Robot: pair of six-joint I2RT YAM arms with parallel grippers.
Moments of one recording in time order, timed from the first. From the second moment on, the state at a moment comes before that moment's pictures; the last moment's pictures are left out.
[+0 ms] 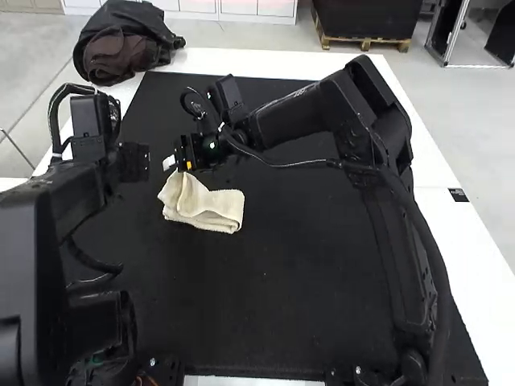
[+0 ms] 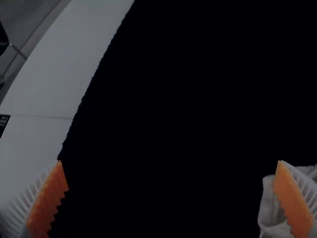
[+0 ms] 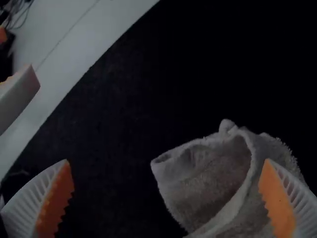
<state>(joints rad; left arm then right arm) 0.27 0.95 0.45 0.02 -0.03 0.12 0.88 2.17 1.57 0.01 -0.41 0.33</state>
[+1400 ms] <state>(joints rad) 0.27 0.95 0.45 0.03 -0.03 0.12 0.81 2.07 1.30 0.11 -0.42 0.26</state>
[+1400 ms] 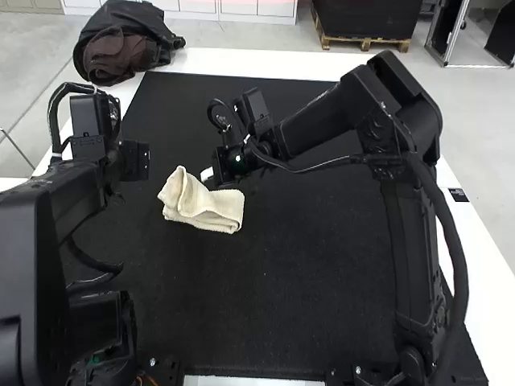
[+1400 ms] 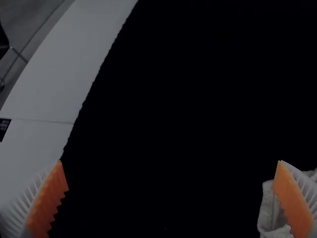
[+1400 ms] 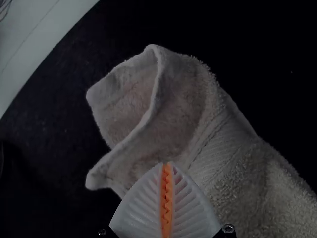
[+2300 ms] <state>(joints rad) 0.27 0.95 0.45 0.04 -0.03 0.12 0.84 2.23 1.37 0.21 -0.42 0.28</state>
